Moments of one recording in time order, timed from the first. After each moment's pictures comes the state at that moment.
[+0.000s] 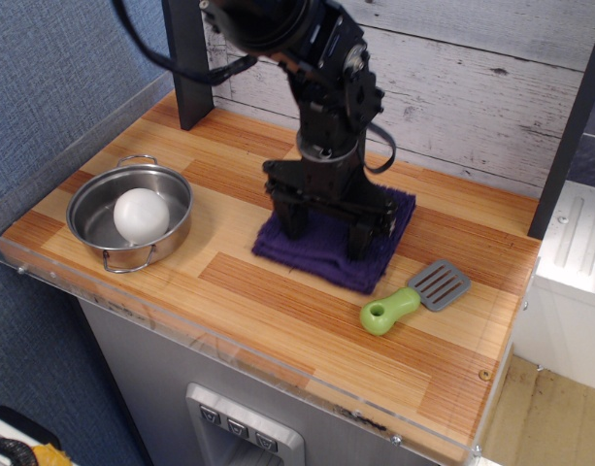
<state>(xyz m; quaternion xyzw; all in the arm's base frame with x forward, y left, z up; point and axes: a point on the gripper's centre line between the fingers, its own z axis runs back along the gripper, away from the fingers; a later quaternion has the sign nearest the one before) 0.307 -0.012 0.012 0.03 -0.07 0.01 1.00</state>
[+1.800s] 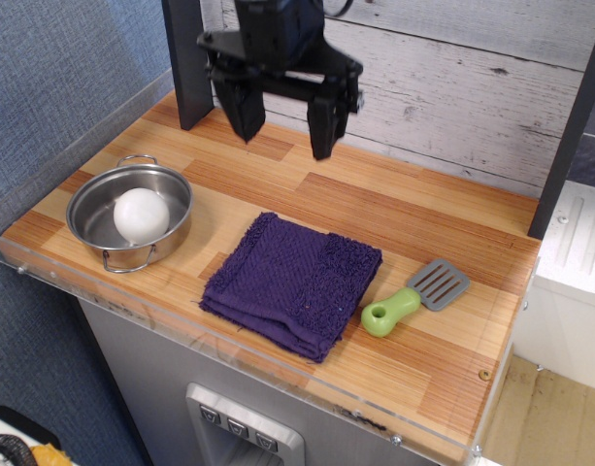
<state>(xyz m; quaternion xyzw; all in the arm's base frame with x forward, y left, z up) 0.298 0.008 0.129 -0.01 -0.11 0.00 0.99</state>
